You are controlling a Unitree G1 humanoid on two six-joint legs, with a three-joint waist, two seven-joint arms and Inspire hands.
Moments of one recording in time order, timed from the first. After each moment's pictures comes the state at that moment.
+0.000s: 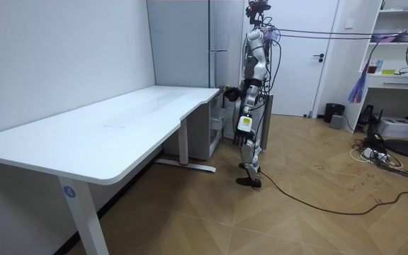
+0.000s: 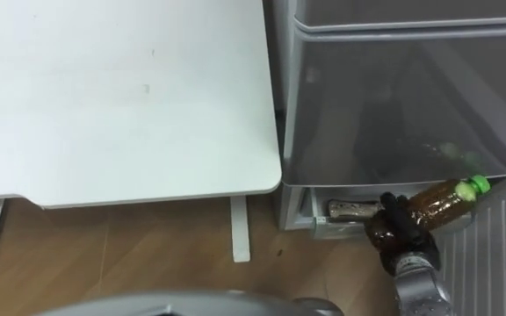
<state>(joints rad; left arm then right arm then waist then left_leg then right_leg) 0.39 0.18 0.07 0.93 -0.26 0.09 0.17 0.25 -0.22 -0.17 0.53 1.16 0.09 -0.22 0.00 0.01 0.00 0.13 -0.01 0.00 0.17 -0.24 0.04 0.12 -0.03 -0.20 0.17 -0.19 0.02</state>
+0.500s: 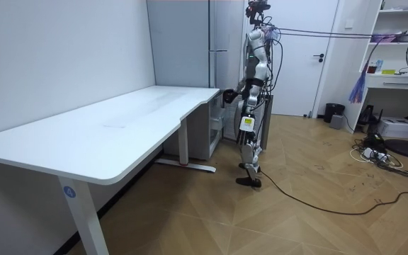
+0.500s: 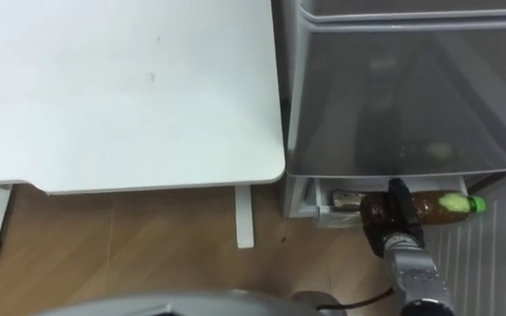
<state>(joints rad) 0.38 0.18 0.05 0.94 -0.09 0.15 0.06 0.06 -0.22 -0.17 0.78 1.55 0.04 -0.19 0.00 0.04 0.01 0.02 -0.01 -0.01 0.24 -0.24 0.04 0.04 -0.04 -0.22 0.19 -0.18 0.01</state>
